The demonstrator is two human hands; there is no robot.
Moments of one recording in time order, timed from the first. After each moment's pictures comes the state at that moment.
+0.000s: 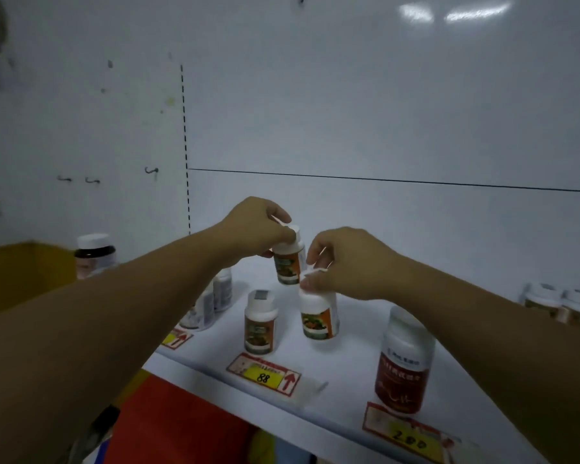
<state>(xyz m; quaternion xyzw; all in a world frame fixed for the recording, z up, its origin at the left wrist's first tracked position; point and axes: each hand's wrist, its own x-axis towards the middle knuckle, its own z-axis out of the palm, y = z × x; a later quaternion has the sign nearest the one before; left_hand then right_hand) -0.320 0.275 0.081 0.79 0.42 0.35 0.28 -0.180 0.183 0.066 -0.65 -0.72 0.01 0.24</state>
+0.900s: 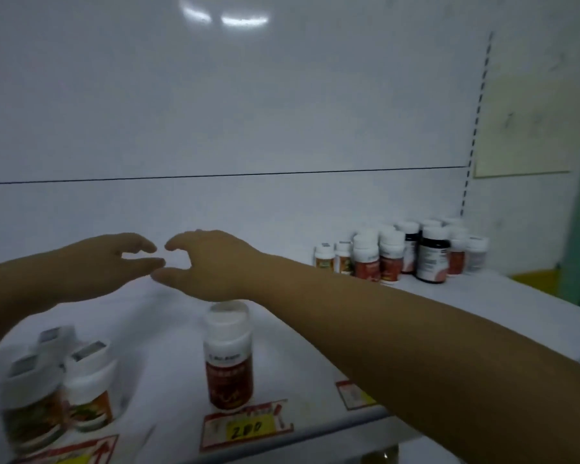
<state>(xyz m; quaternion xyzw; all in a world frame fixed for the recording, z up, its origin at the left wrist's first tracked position) -0.256 0.289 0.070 0.92 0.34 0.15 0.15 -0.141 0.157 0.062 -0.73 -0.64 -0.07 0.21</state>
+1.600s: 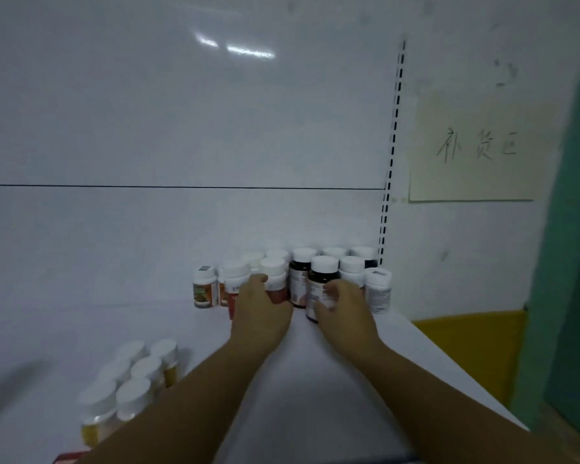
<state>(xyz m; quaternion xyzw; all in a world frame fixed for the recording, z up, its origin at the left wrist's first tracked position) 0.092 -0.001 -0.026 0.77 0.29 0.37 0.43 0.193 -0.091 -0.046 -0.81 -0.34 -0.10 0.46</state>
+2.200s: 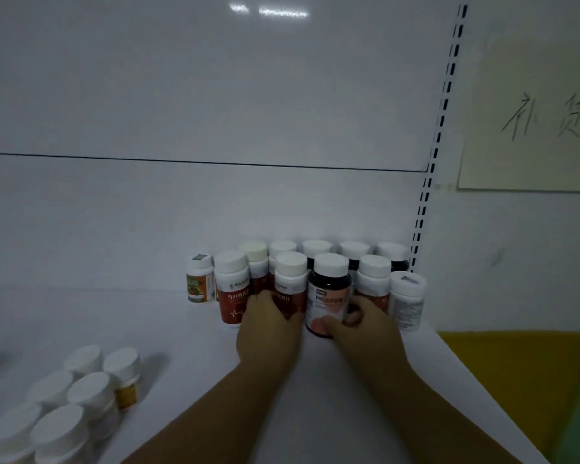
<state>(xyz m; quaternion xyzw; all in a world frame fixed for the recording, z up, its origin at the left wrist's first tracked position) 0.165 0.028 -0.082 0.77 0.42 0.36 0.32 0.250 -0.081 -0.070 -0.79 -0.35 0.01 0.50</state>
